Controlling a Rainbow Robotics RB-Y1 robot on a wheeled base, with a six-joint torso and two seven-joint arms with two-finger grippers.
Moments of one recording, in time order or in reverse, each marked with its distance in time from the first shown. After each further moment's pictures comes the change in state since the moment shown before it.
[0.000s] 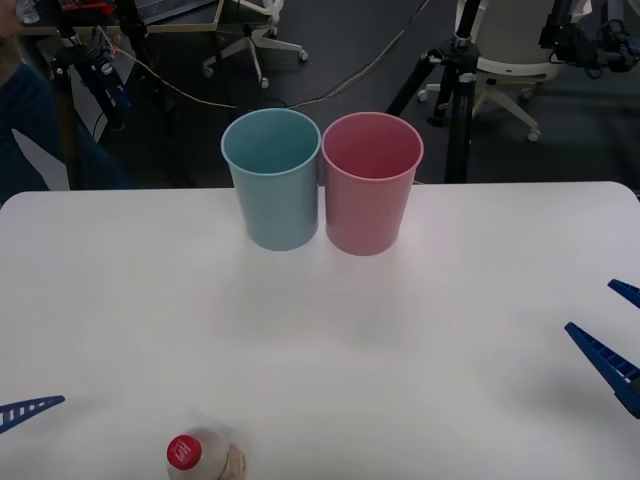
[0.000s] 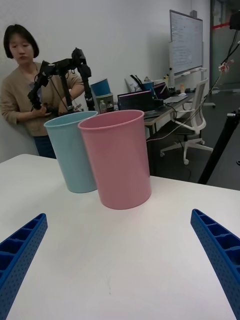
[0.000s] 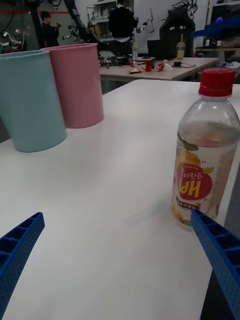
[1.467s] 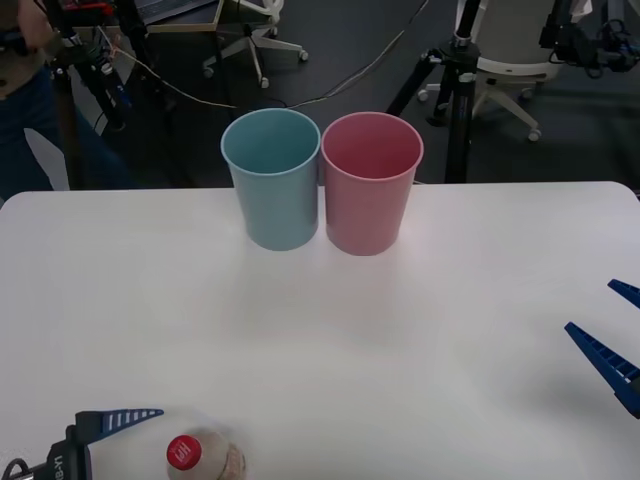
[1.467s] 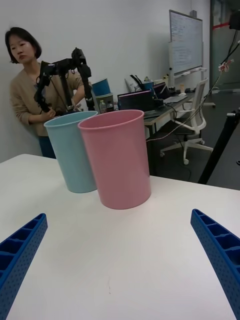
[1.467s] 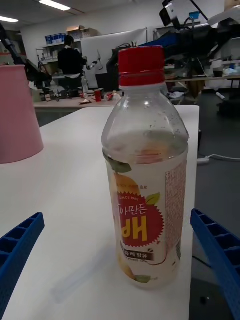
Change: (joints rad) right arm 0.000 0.000 0.000 0.000 0.000 0.000 0.000; left arm -0.211 -0.024 -0.386 0.168 0.066 -0.029 -0.241
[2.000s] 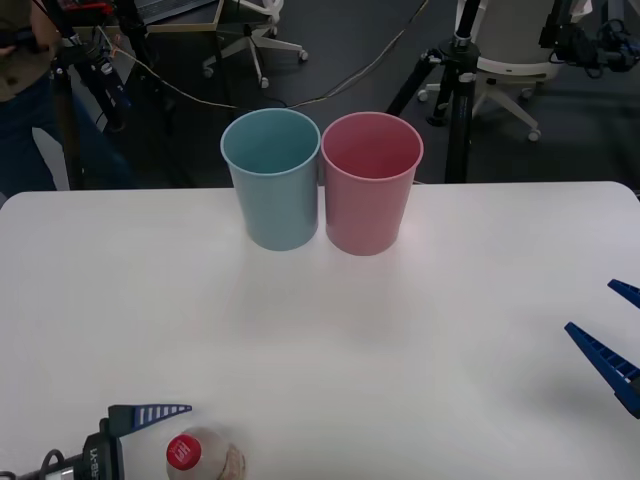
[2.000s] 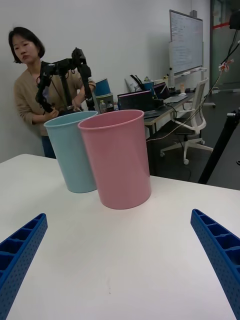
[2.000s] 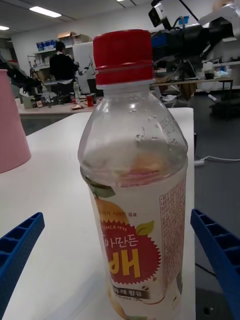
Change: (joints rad) right arm 0.000 0.000 0.000 0.000 0.000 0.000 0.000; left arm -0.019 -0.044 -0.045 -0.059 -0.032 0.067 -0.006
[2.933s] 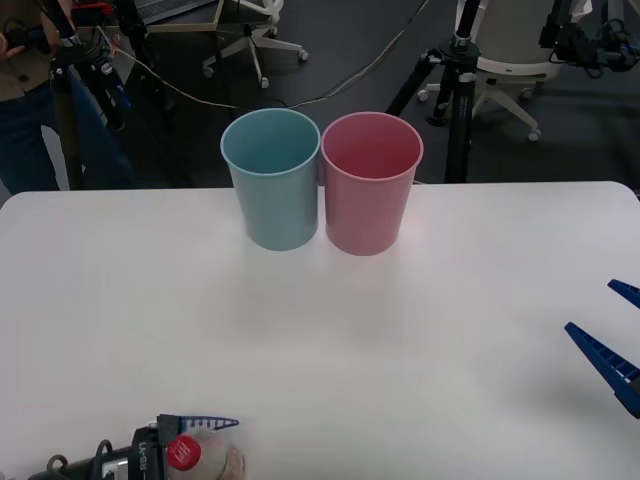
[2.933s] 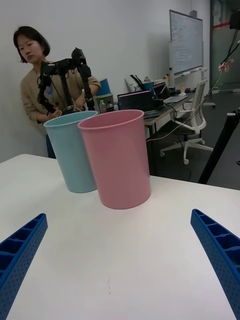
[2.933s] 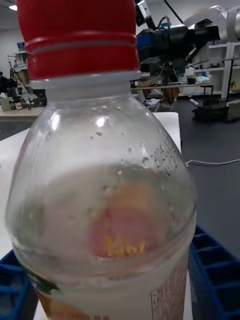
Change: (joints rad) right arm 0.000 0.000 0.000 0.000 0.000 0.000 0.000; left arm -0.022 -0.087 -0.012 -0.069 -0.129 0.044 0.088
